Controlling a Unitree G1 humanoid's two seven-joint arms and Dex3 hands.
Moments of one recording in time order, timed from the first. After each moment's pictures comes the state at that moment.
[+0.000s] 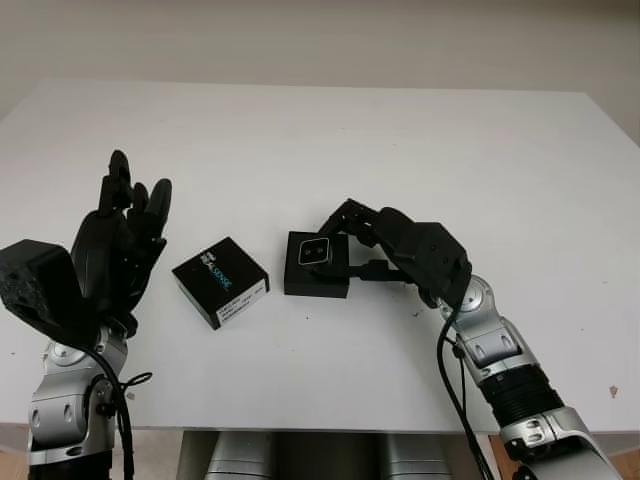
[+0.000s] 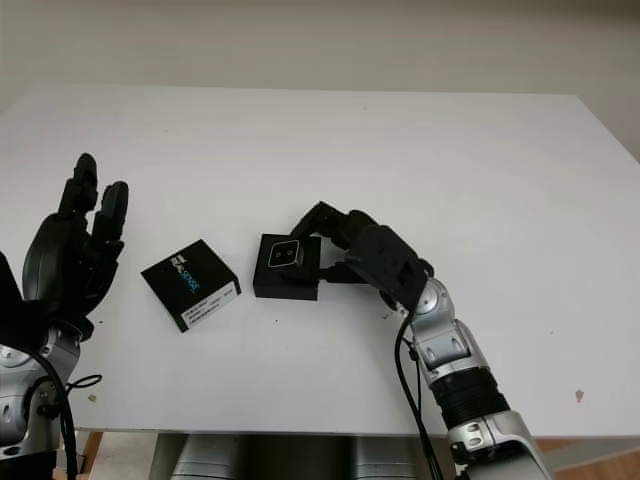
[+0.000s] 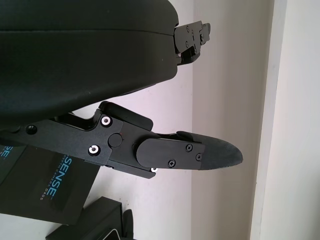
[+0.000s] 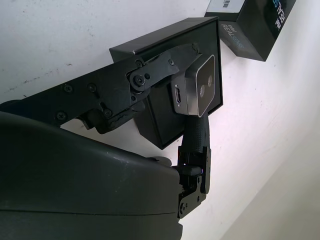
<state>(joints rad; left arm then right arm) -0.14 0.23 0.30 -0.19 -0.26 0.29 -0.09 -0.46 -0.26 0.17 0.38 -0.21 -0.01 0.29</state>
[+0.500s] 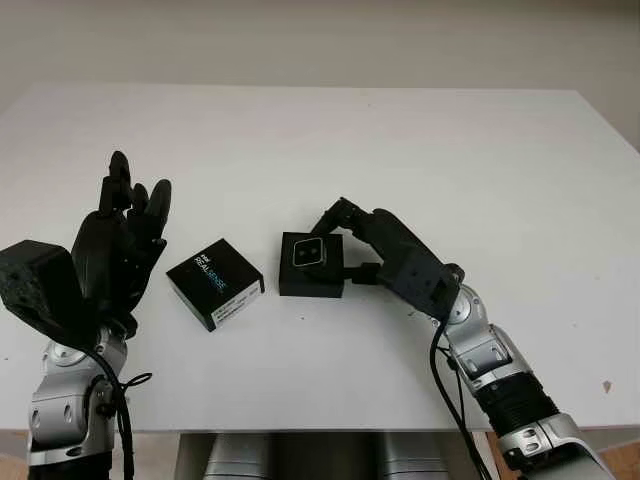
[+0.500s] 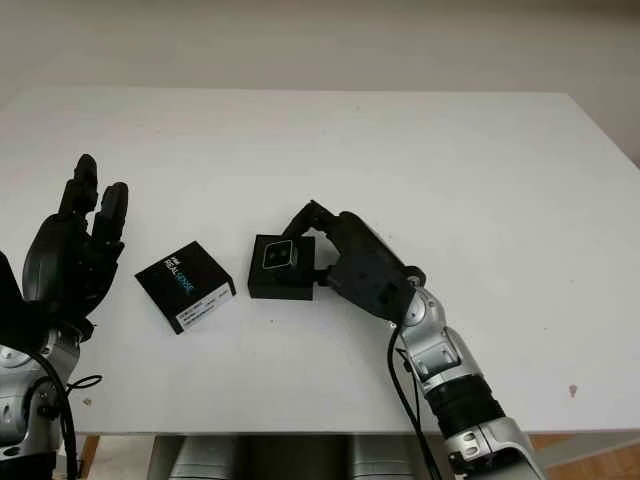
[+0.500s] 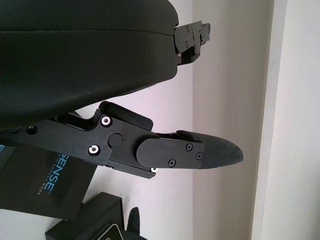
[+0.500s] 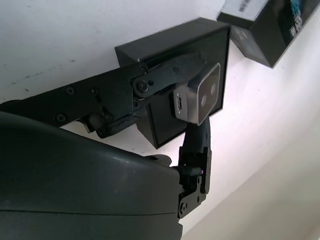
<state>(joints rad) -0.13 0.24 0.30 -0.20 -0.25 0.29 -0.10 -0.45 -0.26 0.24 0.36 -0.34 -0.11 0.22</state>
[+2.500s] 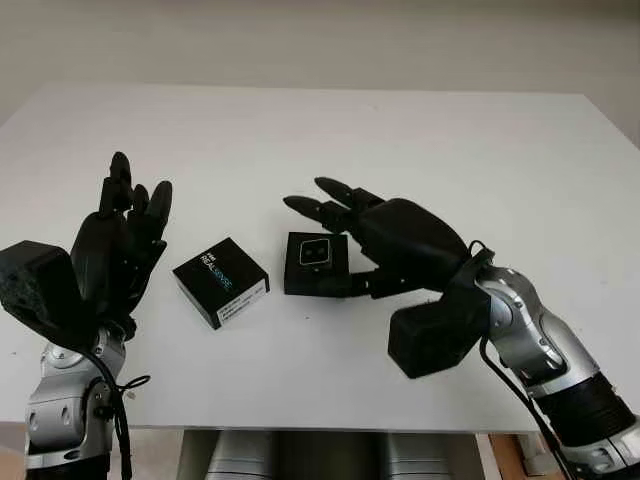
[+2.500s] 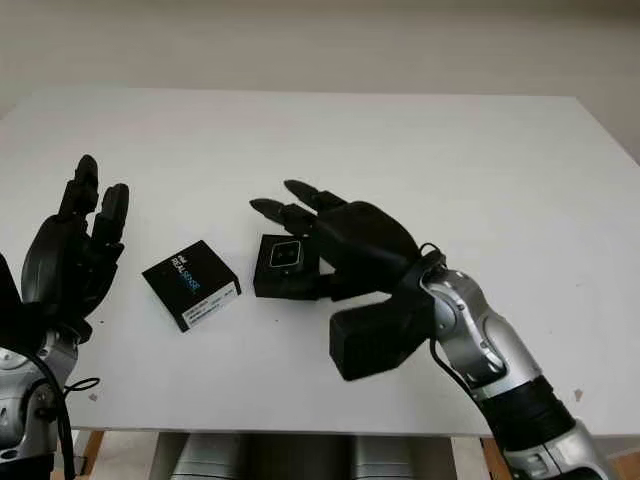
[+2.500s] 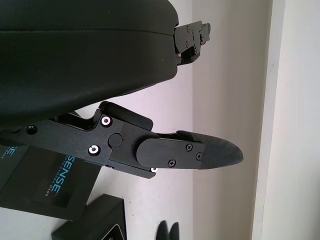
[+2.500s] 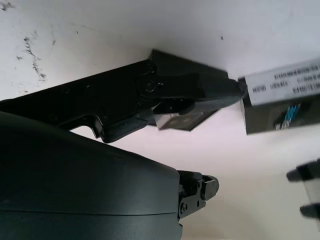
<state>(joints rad) -0.13 0.24 0.30 -0.21 -0.25 0.30 -0.10 -0.40 -0.55 0.34 0.03 -0.72 -0.34 0.22</state>
